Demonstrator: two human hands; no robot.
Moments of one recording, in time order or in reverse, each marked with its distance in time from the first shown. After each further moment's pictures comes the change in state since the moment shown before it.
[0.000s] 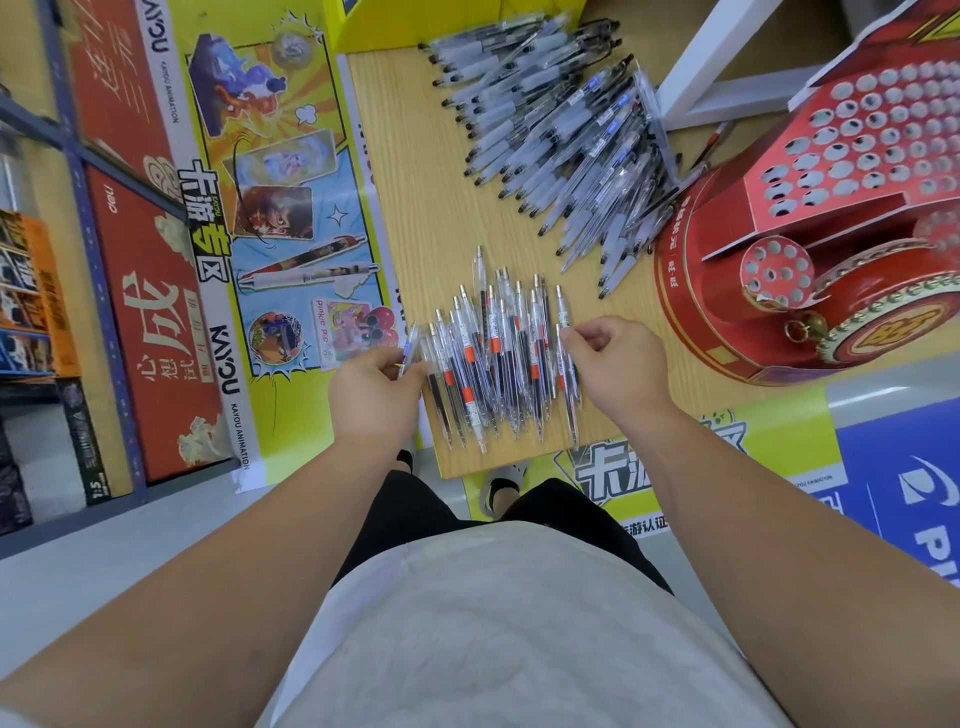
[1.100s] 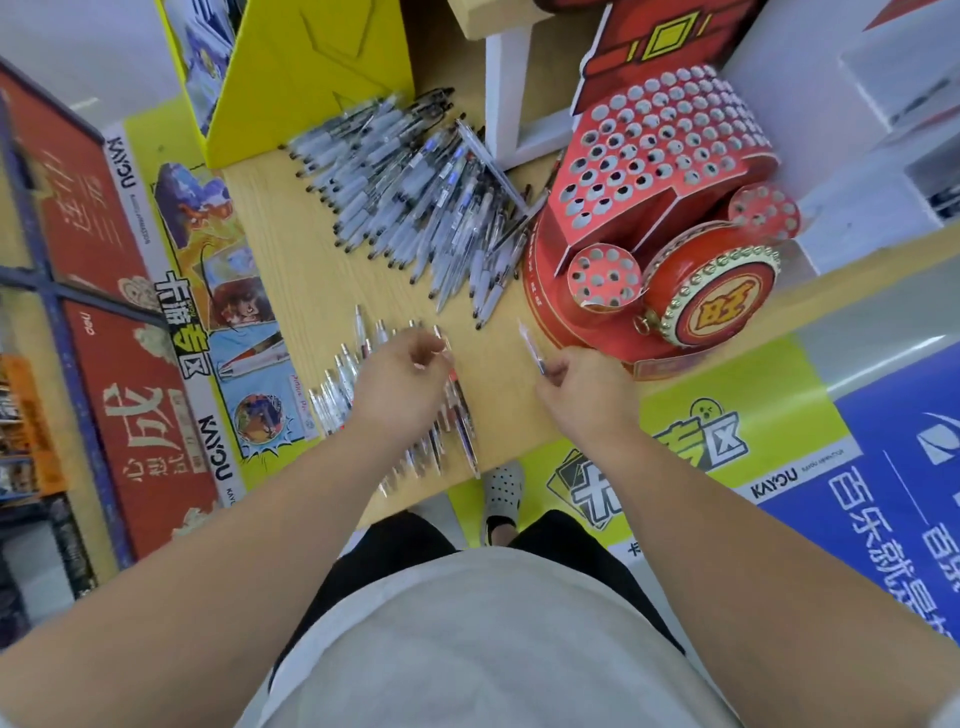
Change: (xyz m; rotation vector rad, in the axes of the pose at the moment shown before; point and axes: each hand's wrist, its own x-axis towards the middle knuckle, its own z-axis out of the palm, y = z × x) left_hand -0.048 0.125 0.091 0.203 -0.242 0.218; right_hand 0.005 0.073 -0.067 -0.211 0.052 0.007
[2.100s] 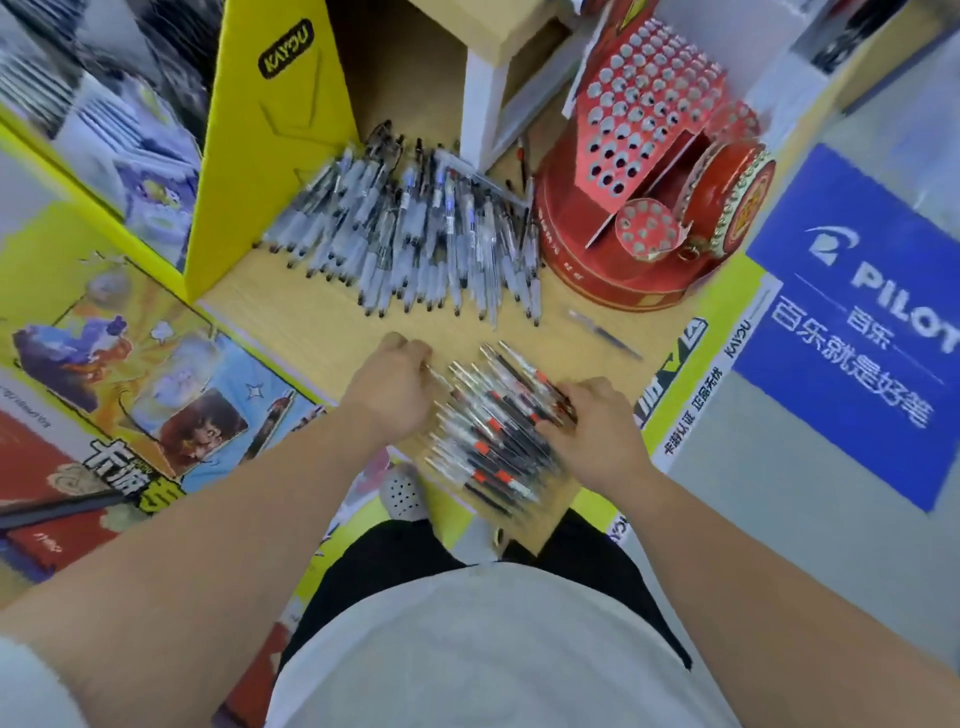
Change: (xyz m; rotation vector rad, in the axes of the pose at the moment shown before) left_hand 0.153 -0.043 -0.114 0.836 -0.624 0.542; right_hand -0.070 -0.121 0.089 0.097 0.011 0.400
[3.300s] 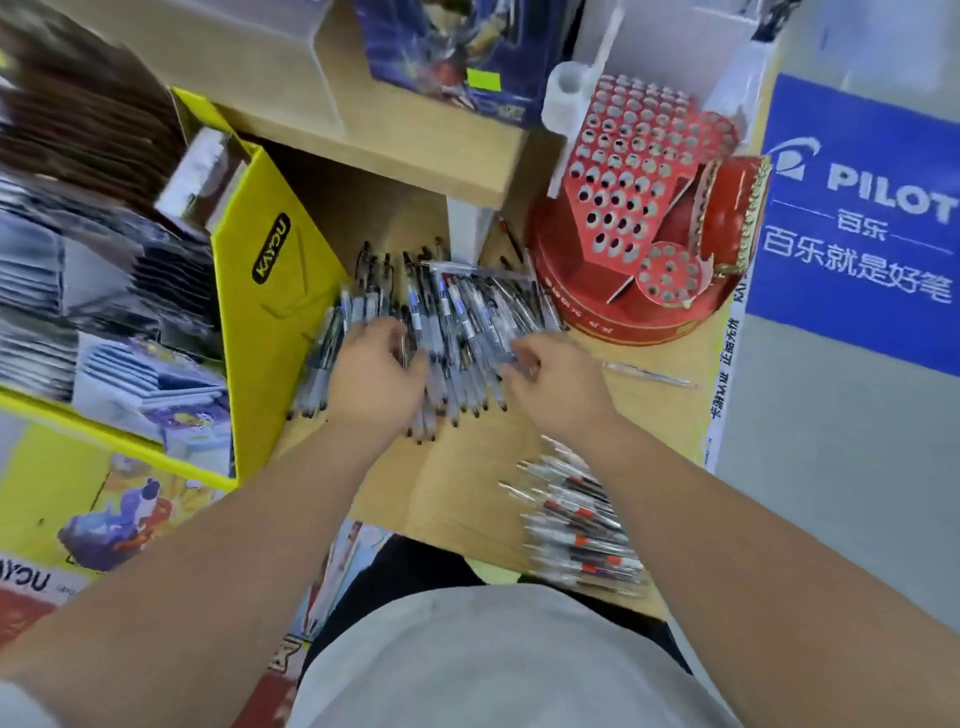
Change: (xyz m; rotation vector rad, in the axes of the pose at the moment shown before) left_hand 0.106 -0.014 -0.123 -0.052 0.349 0.165; right_hand 0.105 -0.138 -0.041 0.368 0.241 0.099
